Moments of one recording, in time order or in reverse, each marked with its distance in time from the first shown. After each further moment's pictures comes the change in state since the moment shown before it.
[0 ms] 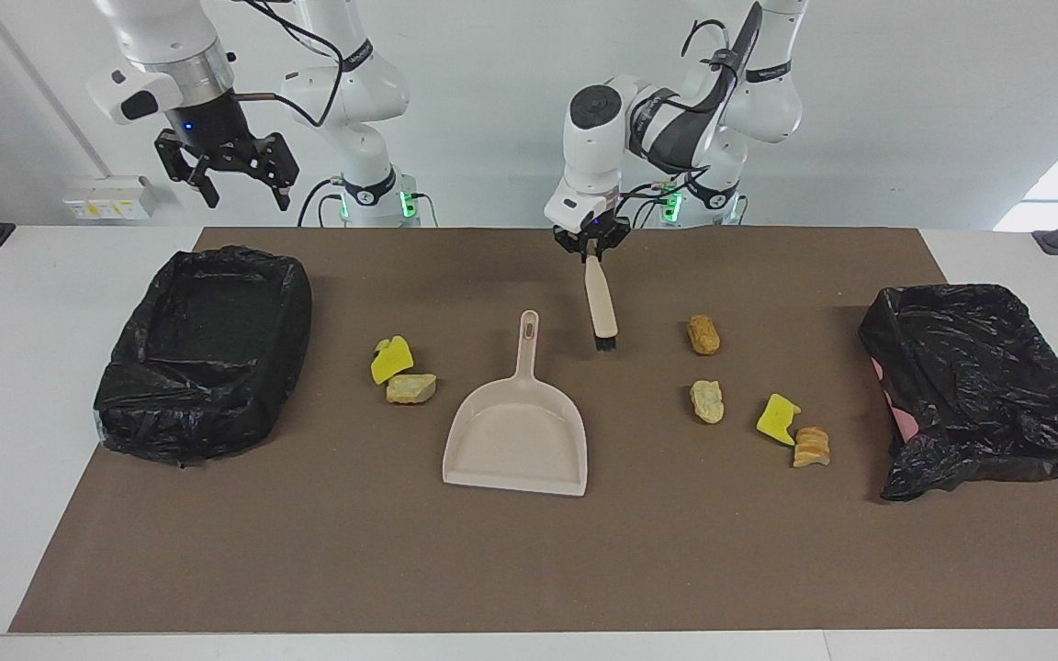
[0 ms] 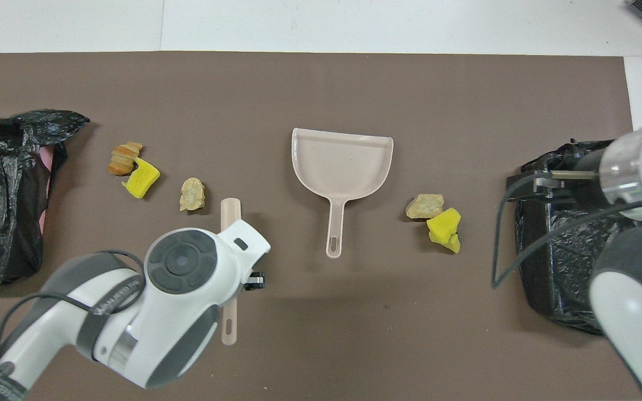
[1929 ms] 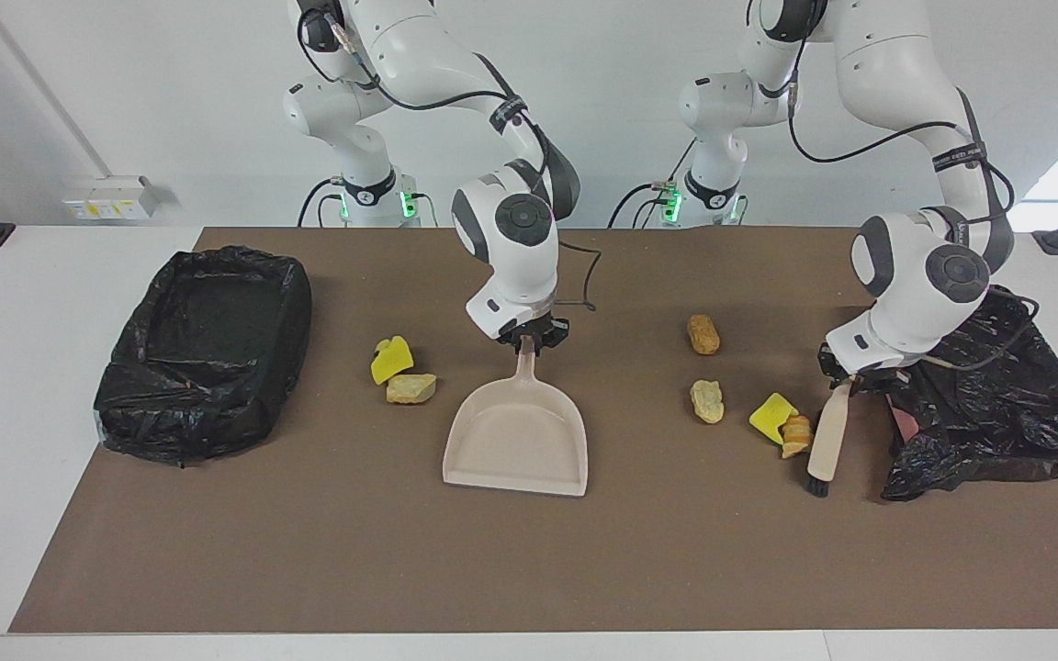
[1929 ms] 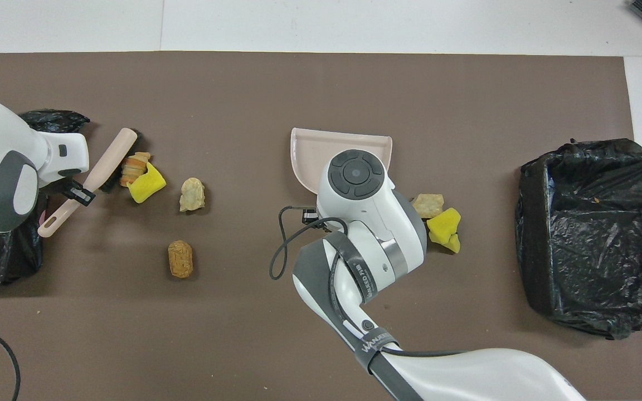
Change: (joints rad) left arm 0.600 0.381 -0.026 0.324 0.167 0.037 1.094; right arm 0.359 0.452 0.003 -0.039 0.139 0.373 0.237
